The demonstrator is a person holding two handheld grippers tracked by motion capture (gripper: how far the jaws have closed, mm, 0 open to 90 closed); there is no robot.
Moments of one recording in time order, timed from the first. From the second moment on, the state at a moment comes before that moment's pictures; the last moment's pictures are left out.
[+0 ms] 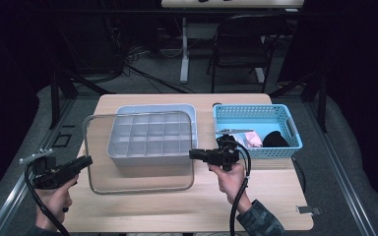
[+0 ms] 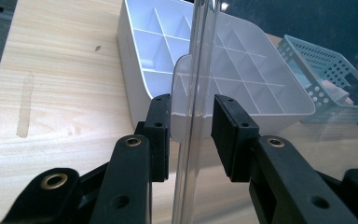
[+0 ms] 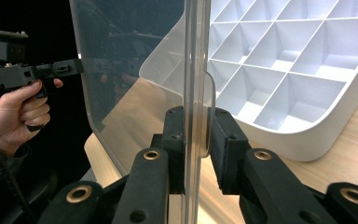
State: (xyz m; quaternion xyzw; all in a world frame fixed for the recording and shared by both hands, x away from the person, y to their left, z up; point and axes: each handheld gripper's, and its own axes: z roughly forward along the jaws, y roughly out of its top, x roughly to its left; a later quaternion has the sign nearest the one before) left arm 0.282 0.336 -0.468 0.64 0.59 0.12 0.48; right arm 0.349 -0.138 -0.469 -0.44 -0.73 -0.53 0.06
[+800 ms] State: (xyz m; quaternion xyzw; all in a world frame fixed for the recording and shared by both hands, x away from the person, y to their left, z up) left arm 0.268 0.340 -0.476 0.64 0.60 0.11 0.47; right arm 0.340 -0.134 -0.482 -0.44 -0.73 -0.51 0.08
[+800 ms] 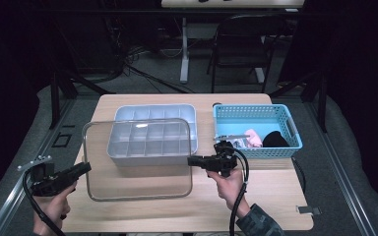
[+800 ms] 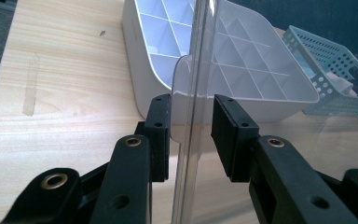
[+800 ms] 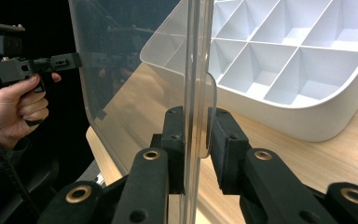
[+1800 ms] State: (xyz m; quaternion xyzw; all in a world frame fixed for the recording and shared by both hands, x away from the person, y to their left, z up) left arm 0.251 0.346 -0.499 0.64 0.61 0.09 0.46; right arm 0.326 -0.127 -0.509 -0.45 -0.75 -0.48 0.10
